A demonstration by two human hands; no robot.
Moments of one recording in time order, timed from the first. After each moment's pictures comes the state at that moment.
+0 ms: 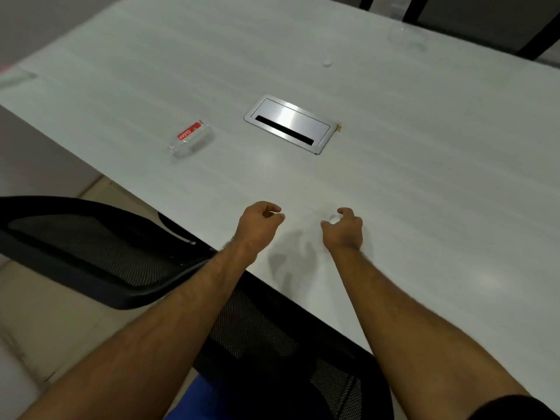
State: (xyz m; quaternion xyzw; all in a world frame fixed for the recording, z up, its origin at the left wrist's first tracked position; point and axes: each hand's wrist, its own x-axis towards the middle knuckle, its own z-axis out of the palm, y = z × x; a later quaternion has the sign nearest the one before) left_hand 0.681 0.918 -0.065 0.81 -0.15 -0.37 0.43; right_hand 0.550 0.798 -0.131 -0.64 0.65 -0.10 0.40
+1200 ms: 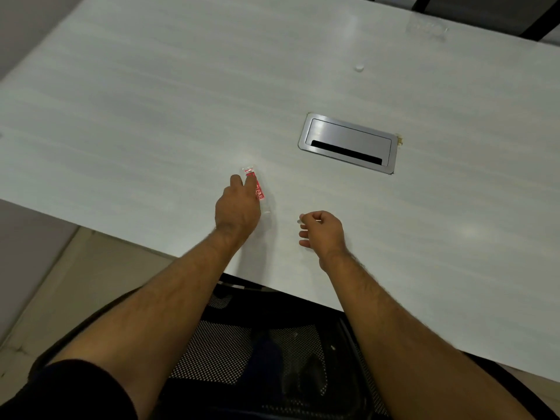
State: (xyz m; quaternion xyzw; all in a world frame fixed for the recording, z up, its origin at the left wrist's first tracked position) left_hand 1.025 0.925 -0.100 0.85 -0.51 -0.08 0.08; right_hand 0.849 0.892 -0.095 -0.42 0.65 -0.22 0.59
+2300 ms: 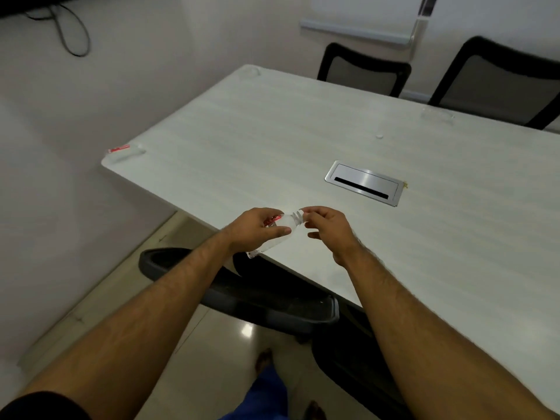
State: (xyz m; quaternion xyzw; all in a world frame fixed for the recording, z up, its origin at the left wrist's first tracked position) left_hand 0.947 1.100 0.059 0.76 -0.47 -0.34 0.28; right_hand 0.781 0.980 0.042 -0.62 0.38 -0.20 0.66
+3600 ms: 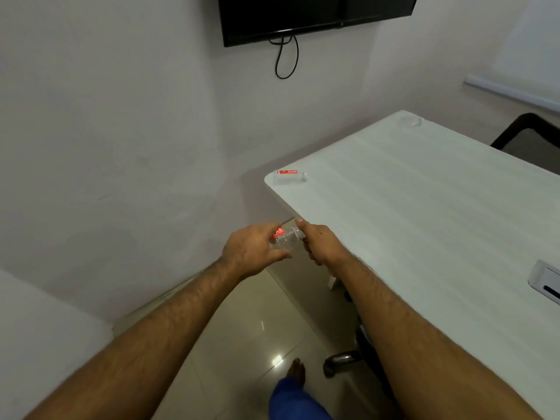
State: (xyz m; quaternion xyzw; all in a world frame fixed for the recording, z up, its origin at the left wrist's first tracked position) left_hand 1.324 1.384 0.080 0.91 -0.38 -0.05 0.17; right_hand 1.250 1.223 0.061 -0.77 0.24 0.01 0.59
